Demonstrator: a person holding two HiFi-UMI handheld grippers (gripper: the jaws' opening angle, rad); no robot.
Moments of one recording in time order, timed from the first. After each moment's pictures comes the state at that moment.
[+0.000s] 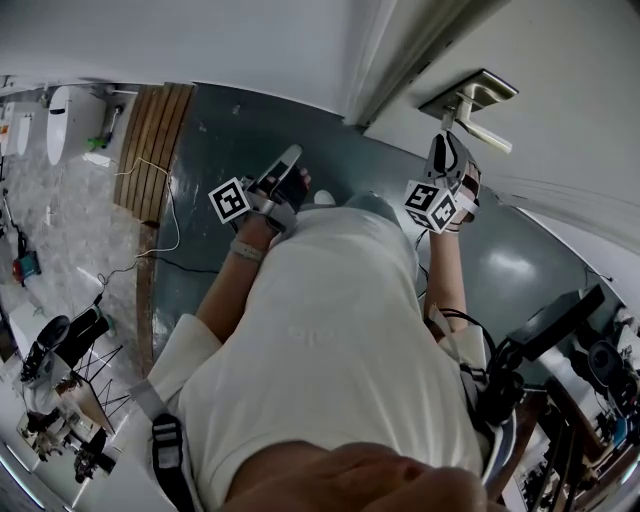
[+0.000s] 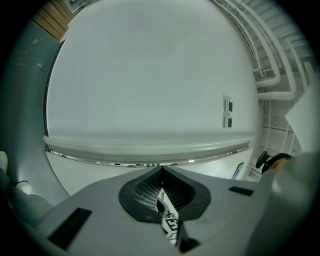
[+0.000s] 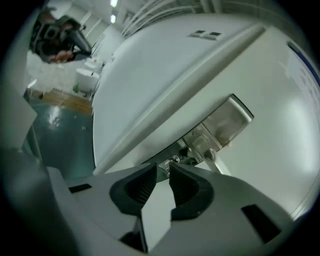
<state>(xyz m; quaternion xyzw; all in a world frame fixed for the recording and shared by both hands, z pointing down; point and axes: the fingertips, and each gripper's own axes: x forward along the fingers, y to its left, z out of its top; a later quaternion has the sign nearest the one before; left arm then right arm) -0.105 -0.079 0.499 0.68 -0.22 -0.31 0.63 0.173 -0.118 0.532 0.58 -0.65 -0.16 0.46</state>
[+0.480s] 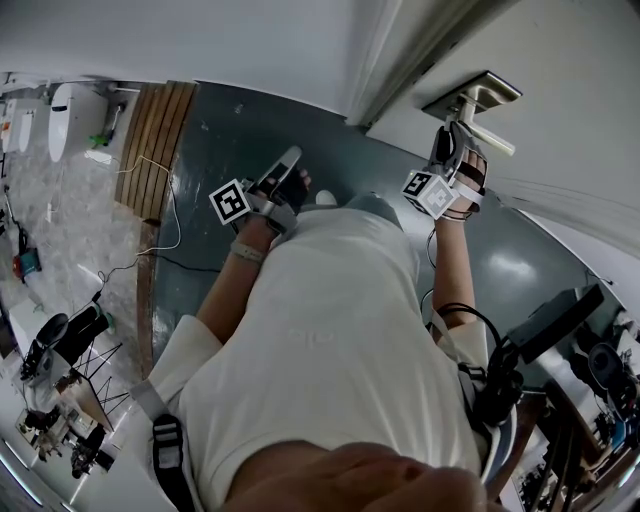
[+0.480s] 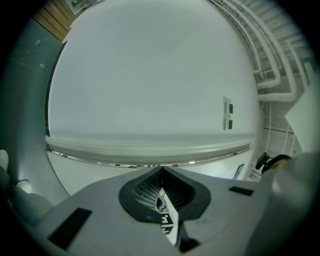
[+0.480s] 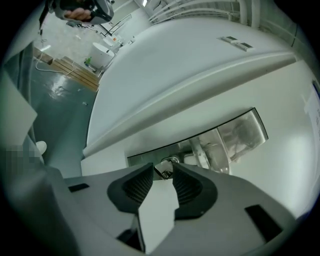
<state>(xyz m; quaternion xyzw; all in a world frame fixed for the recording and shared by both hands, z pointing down) -0.111 -0.076 0.499 0.67 -0.23 -0.32 0.63 0.179 -0.144 0.543 0.53 -0.60 -0.25 0.54</state>
